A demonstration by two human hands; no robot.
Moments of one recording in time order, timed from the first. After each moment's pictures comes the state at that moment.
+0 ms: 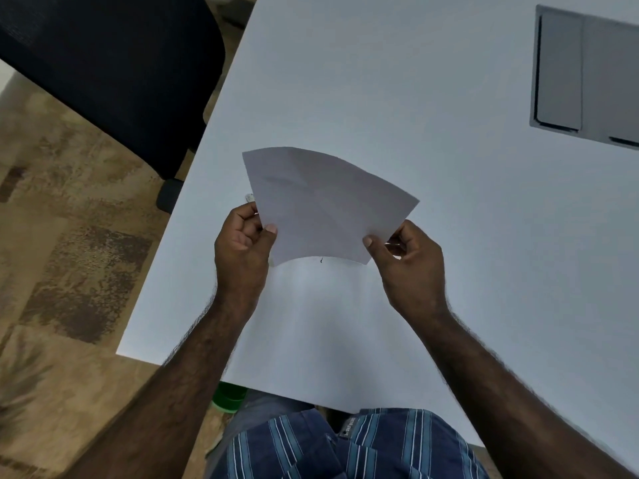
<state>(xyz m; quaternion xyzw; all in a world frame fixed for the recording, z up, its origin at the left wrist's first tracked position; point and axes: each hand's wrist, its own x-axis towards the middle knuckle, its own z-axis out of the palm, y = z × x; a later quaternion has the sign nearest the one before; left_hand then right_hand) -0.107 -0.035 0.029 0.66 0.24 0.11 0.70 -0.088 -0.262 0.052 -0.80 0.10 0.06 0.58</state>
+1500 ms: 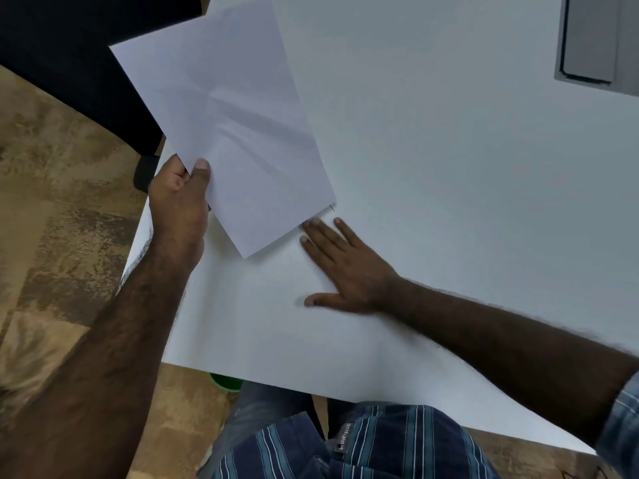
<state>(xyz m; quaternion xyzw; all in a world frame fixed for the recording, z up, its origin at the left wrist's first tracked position) -0.061 0.033 0.011 0.70 0.29 0.08 0.64 -0.079 -0.253 -0.091 -0.88 -0.46 0.10 0.06</state>
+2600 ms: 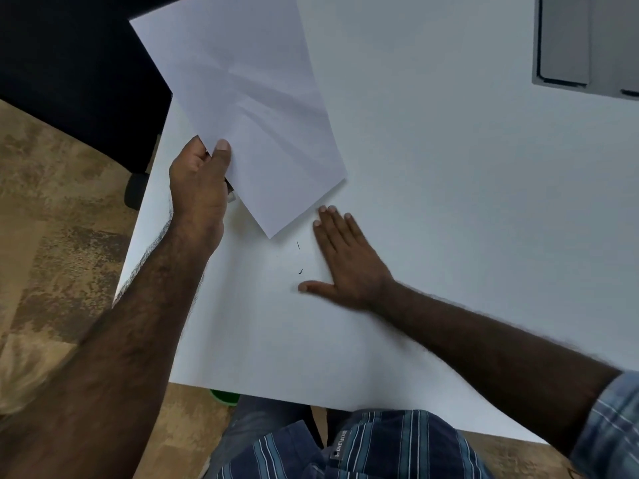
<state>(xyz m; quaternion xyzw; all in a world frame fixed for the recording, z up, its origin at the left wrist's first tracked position) -0.012 0.000 0.021 0.70 0.27 0.06 0.66 -0.070 -0.255 -0.099 -0.93 -0.34 0.09 0.10</state>
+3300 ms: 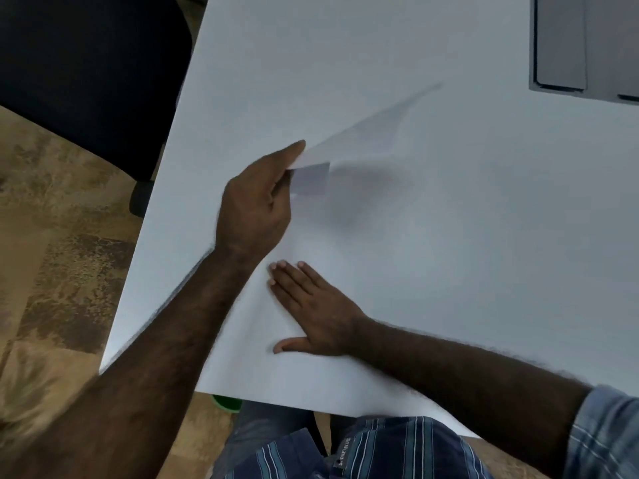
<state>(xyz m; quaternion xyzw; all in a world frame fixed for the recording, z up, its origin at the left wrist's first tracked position) -0.030 -0.048 0.032 0.91 -0.07 0.17 0.37 -0.129 -0.214 -0.100 -0.87 -0.47 0.13 0.11</state>
